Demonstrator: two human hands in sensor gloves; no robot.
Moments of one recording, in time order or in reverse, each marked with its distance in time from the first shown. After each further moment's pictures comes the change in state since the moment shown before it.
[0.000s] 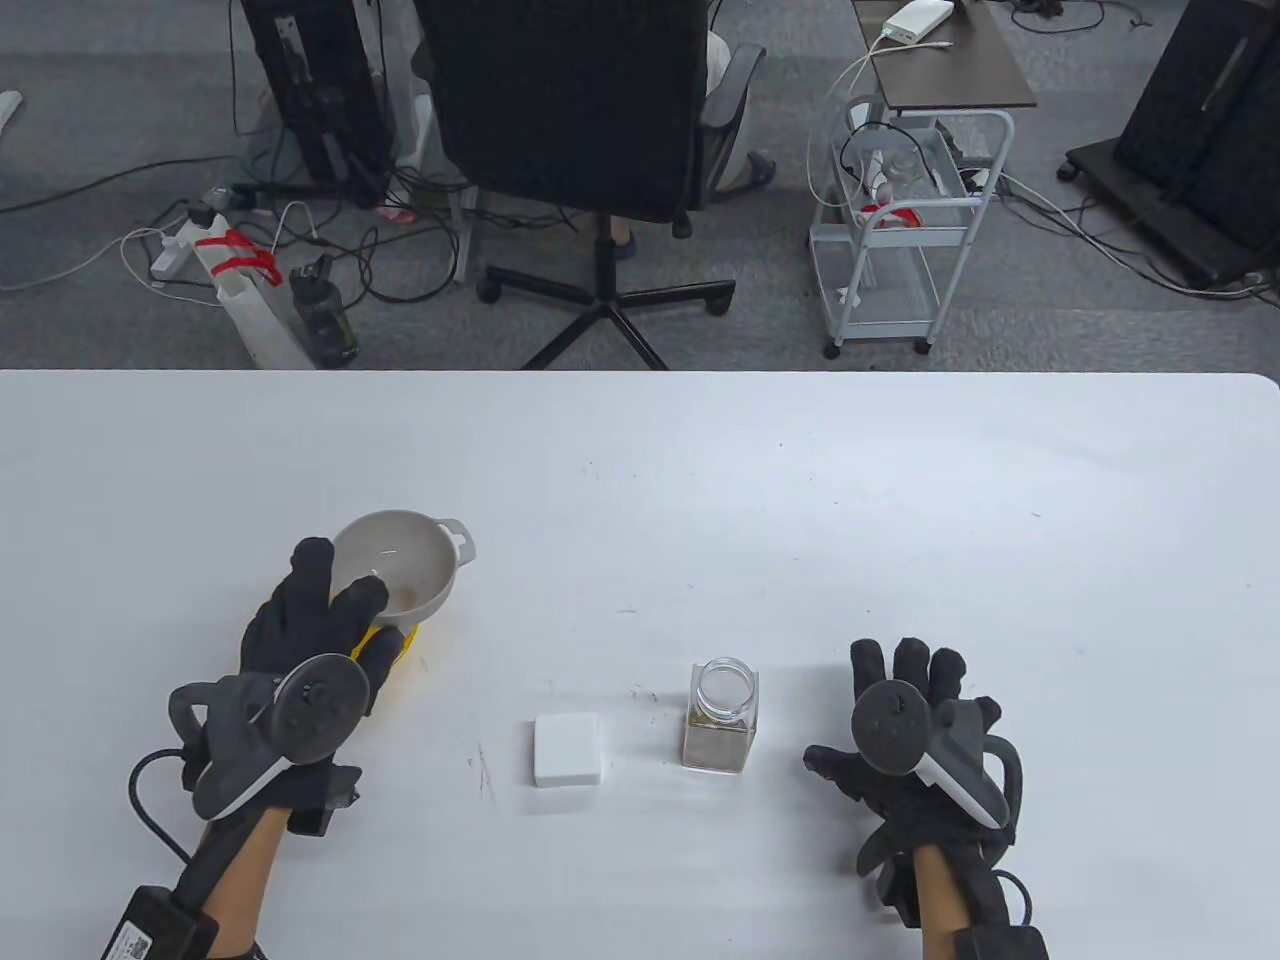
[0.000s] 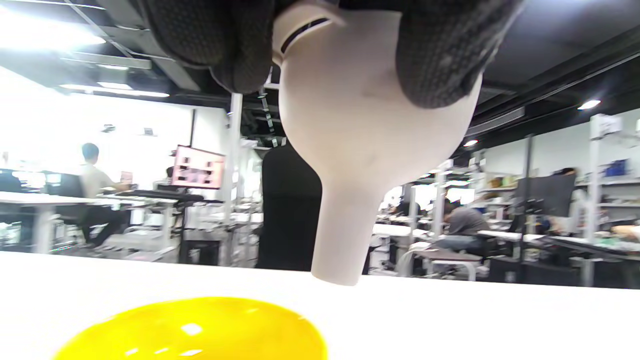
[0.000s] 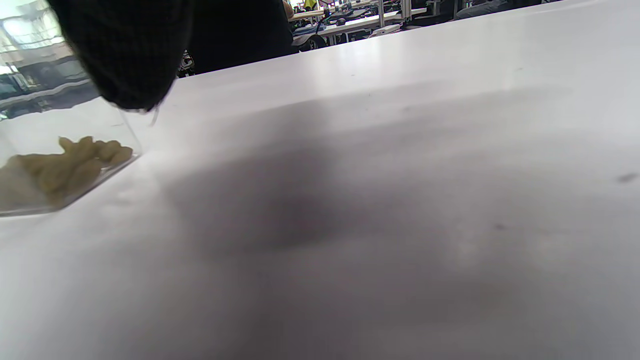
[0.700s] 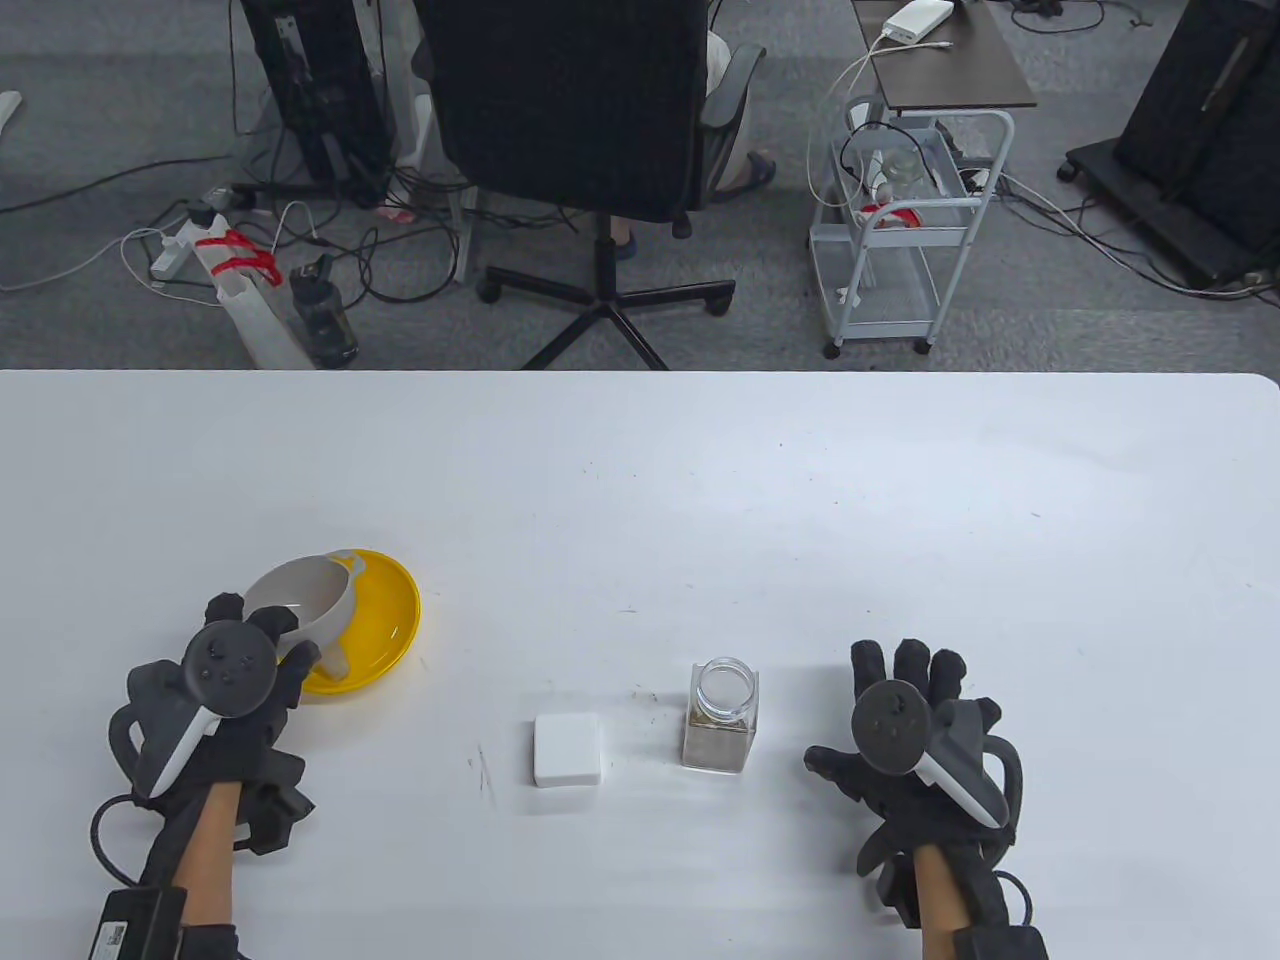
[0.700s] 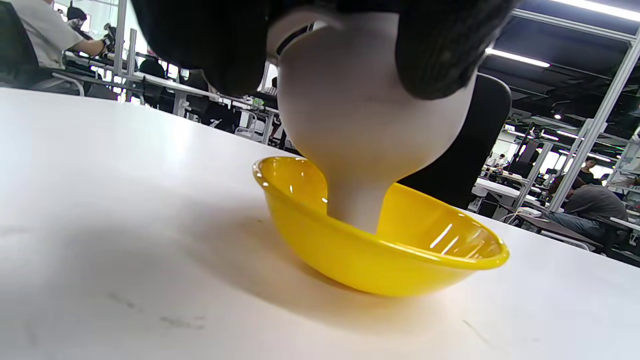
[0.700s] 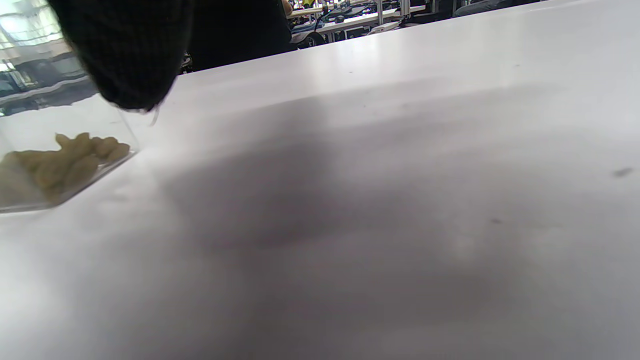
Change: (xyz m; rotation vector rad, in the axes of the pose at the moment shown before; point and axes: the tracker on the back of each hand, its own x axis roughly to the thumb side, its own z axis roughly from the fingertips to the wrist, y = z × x) left_hand -0.072 -0.060 -0.004 -0.247 0.309 0.172; right_hand 0.000 0.000 0.000 0.007 0.004 0.002
